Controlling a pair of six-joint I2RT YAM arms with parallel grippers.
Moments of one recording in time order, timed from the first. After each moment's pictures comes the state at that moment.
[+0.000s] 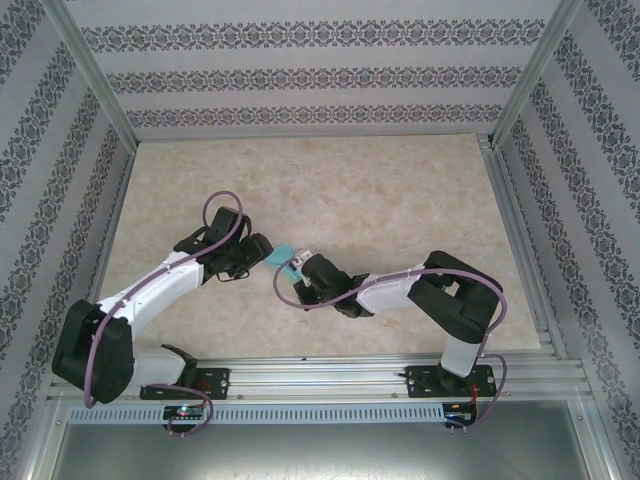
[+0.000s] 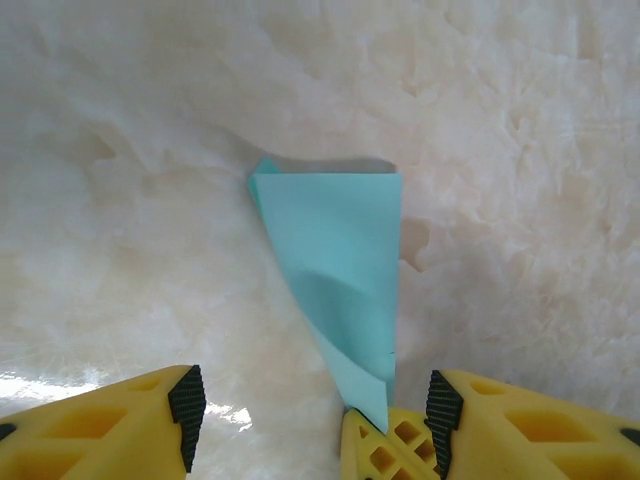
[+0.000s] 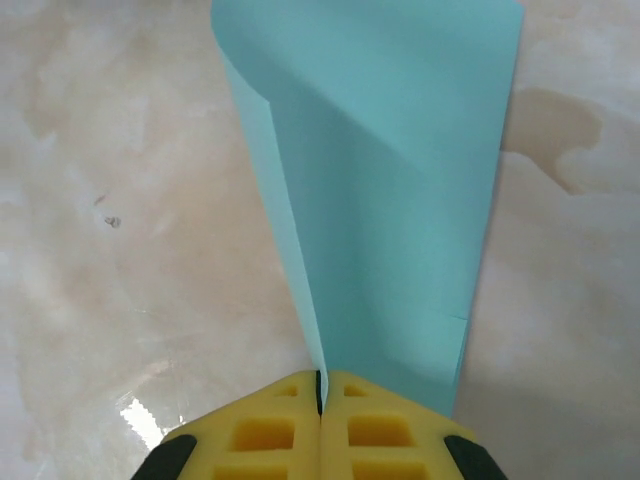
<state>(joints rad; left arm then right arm) -0.40 1.29 0.80 -0.49 0.10 -1.00 0.96 1.78 0.75 0.27 0.02 0.31</state>
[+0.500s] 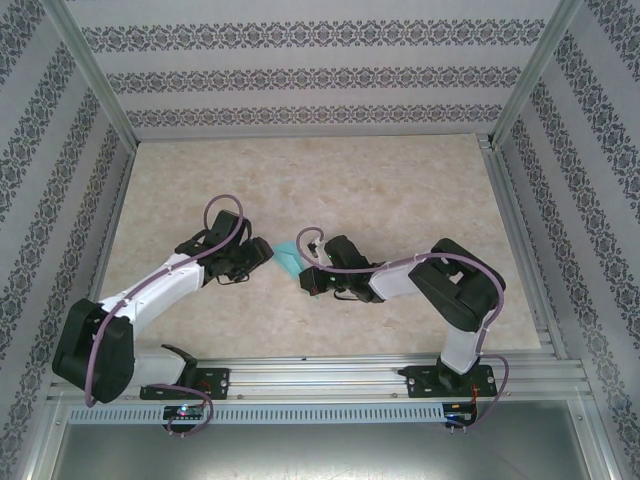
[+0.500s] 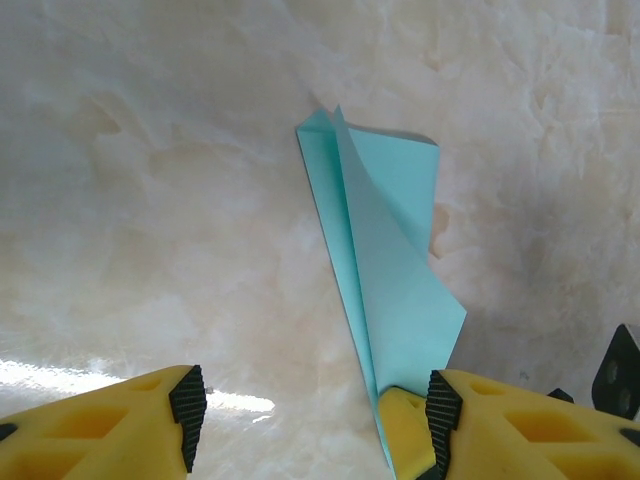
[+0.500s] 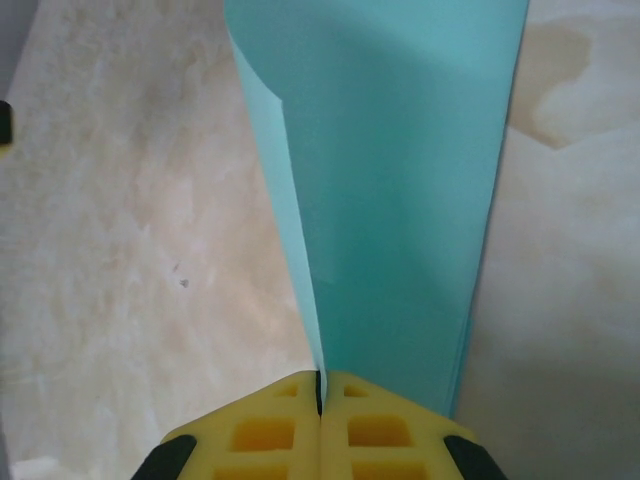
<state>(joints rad) -0.40 1.30 0.77 -0.47 0.13 -1.00 0.77 1.83 0.71 0.43 -0.40 0.62</state>
